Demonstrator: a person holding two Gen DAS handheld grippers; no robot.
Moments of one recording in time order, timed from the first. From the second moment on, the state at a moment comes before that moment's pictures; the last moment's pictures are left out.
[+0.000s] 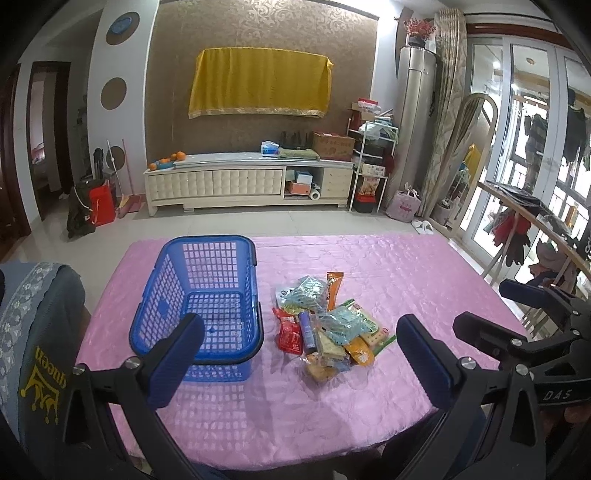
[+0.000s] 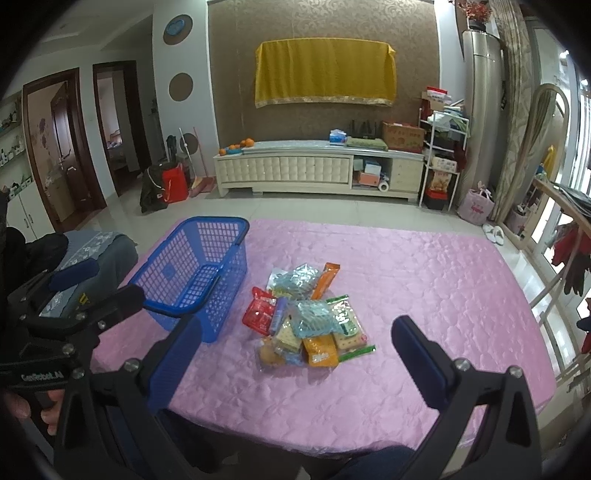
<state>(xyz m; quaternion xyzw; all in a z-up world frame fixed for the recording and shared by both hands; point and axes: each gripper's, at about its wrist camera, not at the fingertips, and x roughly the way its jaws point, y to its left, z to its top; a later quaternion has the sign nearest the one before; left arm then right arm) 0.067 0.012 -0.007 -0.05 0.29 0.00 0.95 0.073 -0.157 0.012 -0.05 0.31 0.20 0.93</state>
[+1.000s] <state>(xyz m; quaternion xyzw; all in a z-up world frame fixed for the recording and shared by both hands) 0.262 -0.068 -0.132 -0.03 0.49 0.00 0.87 0.246 -0.231 -0.110 -0.07 0.45 0.20 0.87</state>
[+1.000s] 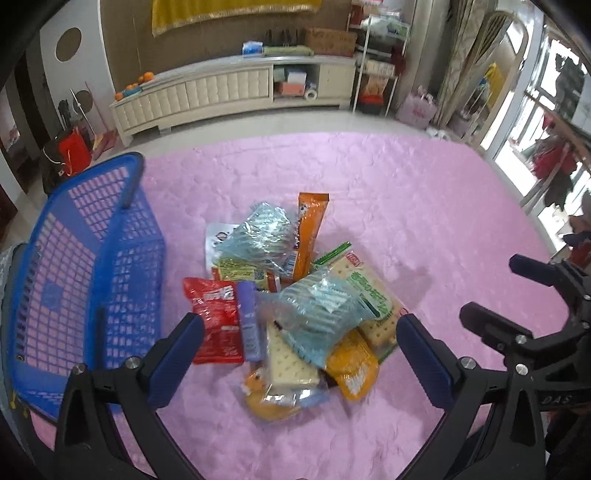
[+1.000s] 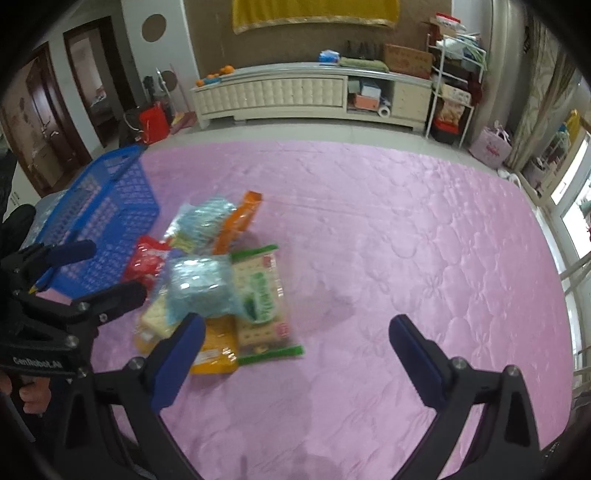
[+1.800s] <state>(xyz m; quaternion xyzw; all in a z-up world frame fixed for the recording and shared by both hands) 0.331 -0.096 -0.198 0.00 0.57 0.01 0.82 0.296 -0.258 -0.166 -0.03 0.49 0.19 0.85</state>
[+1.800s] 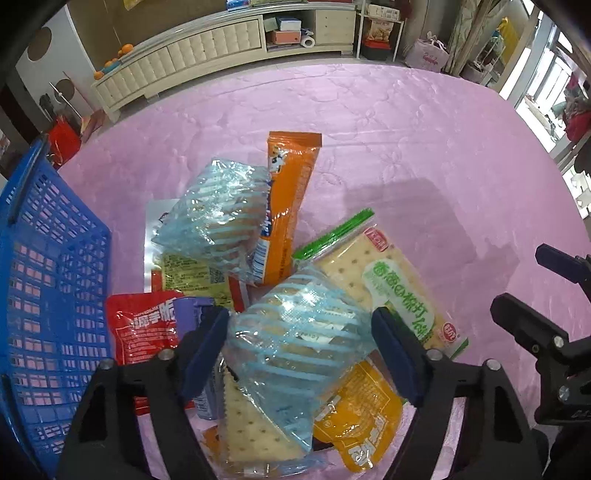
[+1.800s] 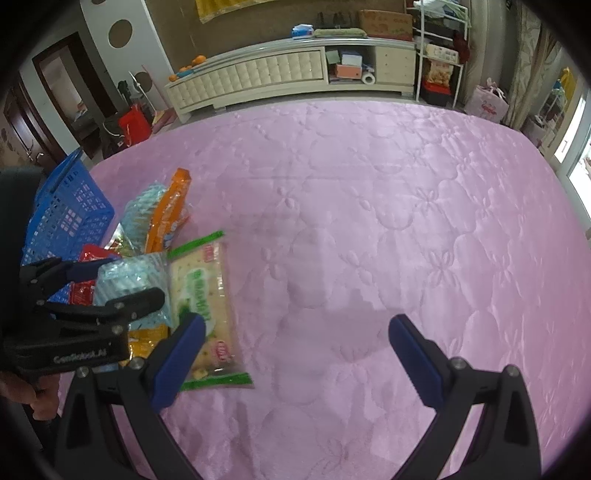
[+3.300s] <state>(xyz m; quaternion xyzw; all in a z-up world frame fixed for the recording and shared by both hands) 0.266 -0.035 -0.162 -0.03 0.50 -0.02 0.87 0.300 -0.171 -0.195 -0.13 0.52 0.22 0.82</state>
